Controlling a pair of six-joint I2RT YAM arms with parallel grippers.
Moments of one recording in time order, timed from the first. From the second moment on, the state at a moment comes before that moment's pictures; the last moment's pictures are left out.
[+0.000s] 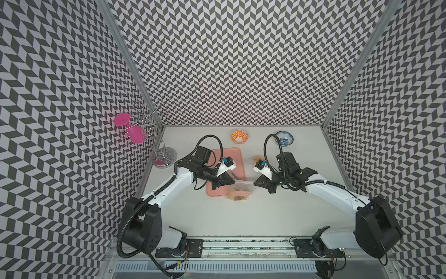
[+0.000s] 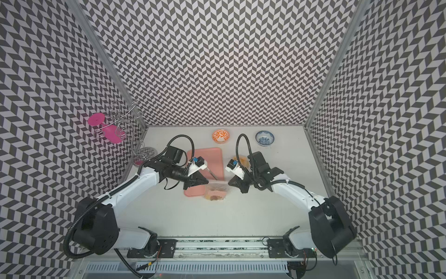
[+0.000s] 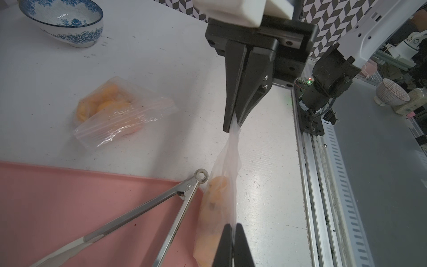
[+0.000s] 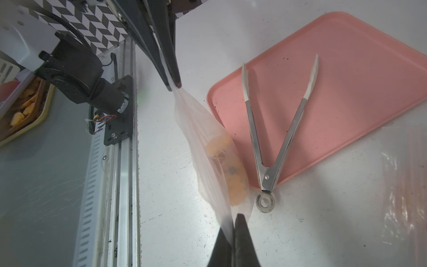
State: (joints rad) left arm -0.37 1.40 0.98 -0.65 0.94 0.69; right arm 0.51 1.37 0.85 -0.36 -0.70 -0.37
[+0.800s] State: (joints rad) left arm -0.48 1.44 1.13 -0.65 0.94 0.57; right arm 0.43 1.20 0.89 -0.59 -0.61 -0.34
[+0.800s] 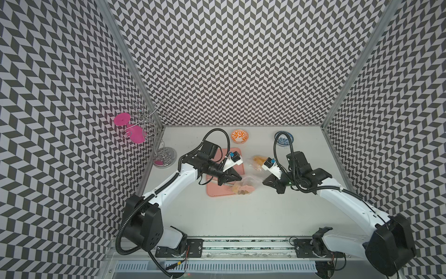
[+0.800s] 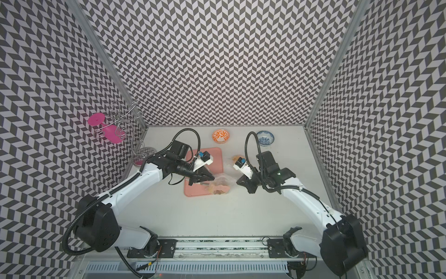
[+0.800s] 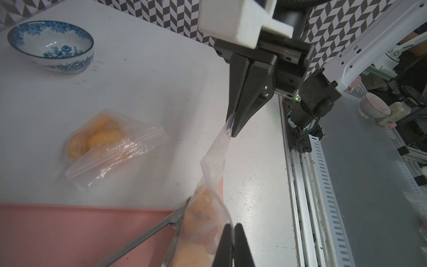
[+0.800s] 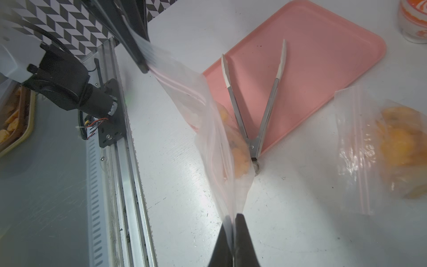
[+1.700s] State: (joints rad) left arm -0.60 1.69 1.04 -0.23 1.04 0.48; right arm 0.55 1.12 0.90 -0.75 -0.20 -0.50
